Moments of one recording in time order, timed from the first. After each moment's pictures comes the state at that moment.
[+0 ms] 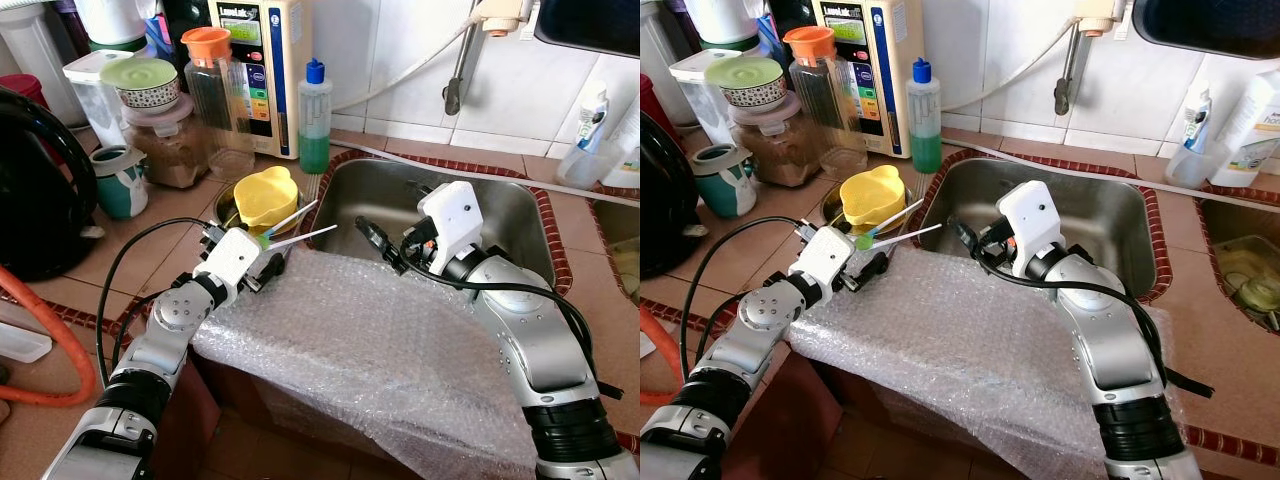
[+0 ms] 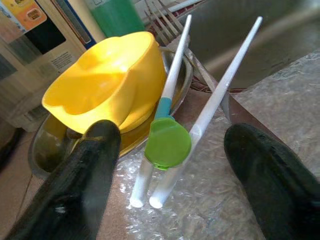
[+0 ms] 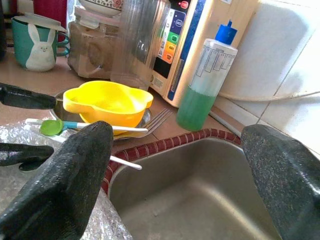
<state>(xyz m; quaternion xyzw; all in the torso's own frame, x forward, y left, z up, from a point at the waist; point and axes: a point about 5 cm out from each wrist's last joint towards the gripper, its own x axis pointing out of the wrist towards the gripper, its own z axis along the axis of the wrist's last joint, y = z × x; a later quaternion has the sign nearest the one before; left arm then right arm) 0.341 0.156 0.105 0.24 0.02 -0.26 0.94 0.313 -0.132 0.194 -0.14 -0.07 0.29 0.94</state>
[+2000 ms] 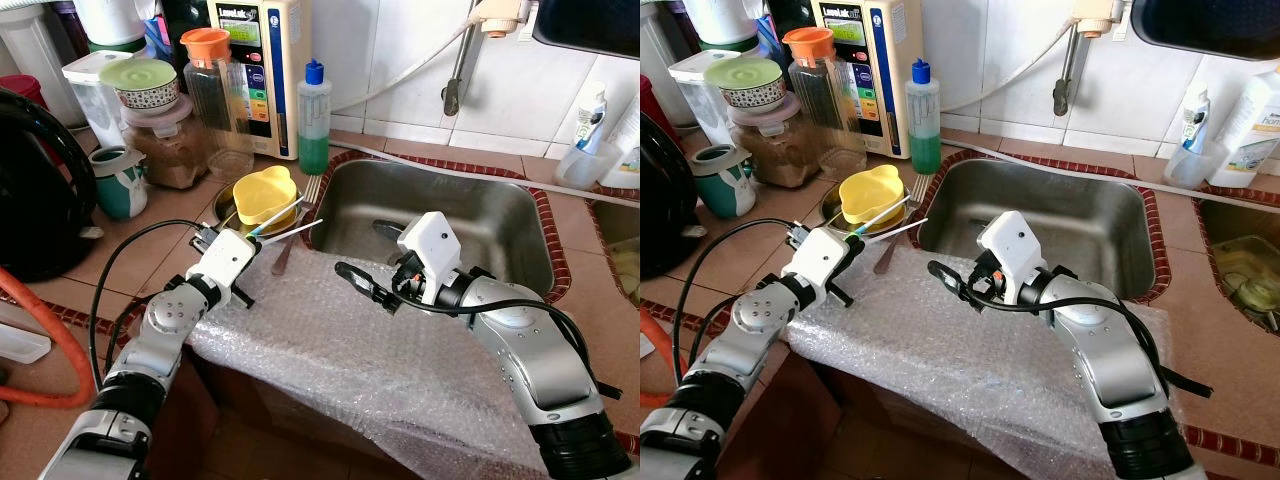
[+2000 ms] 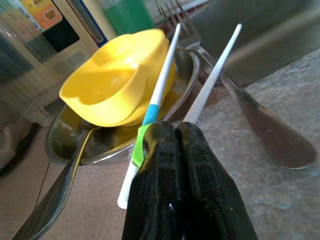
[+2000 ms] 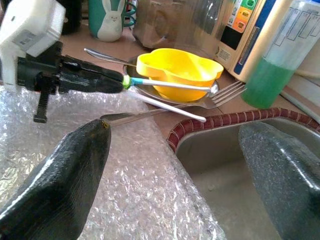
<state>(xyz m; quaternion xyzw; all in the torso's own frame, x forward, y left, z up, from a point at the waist) 0.332 0.167 0.106 0.24 0.00 -0.24 0.94 0.295 -0.121 0.173 -0.13 0.00 0.40 0.91</state>
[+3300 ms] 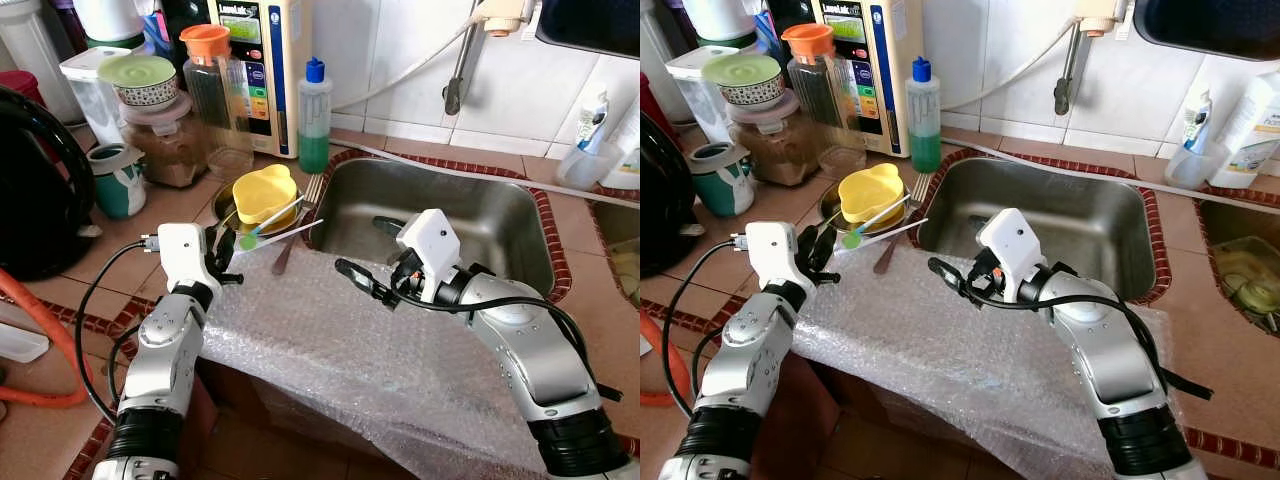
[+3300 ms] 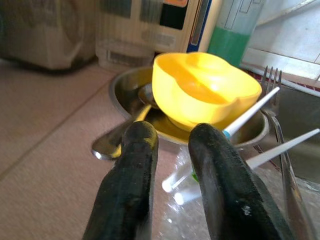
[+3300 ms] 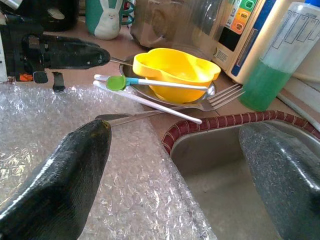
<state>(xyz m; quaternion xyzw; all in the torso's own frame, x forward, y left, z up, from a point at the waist) 0.324 0.166 0.114 -0.09 0.02 -0.06 0.99 0.298 -0.121 0.175 -0.14 0.00 0.40 0.91</state>
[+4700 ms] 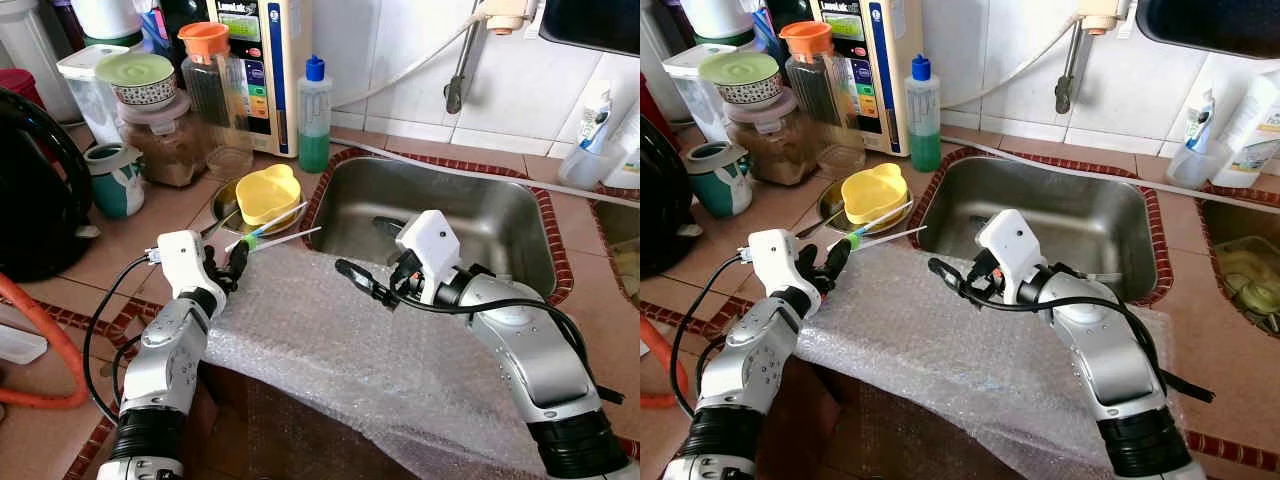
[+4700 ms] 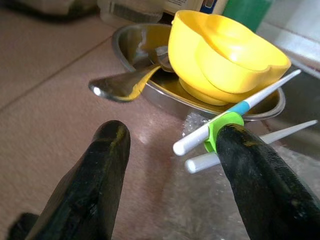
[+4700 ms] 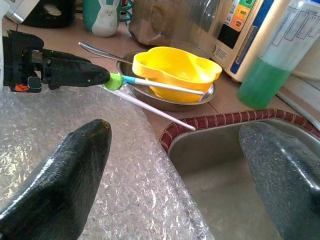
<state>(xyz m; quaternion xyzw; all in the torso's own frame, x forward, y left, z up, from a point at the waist) 0.323 0.168 0.105 -0.12 0.08 -0.06 0.99 0.297 -0.120 0.175 -0.15 -0.01 0.40 0.91</state>
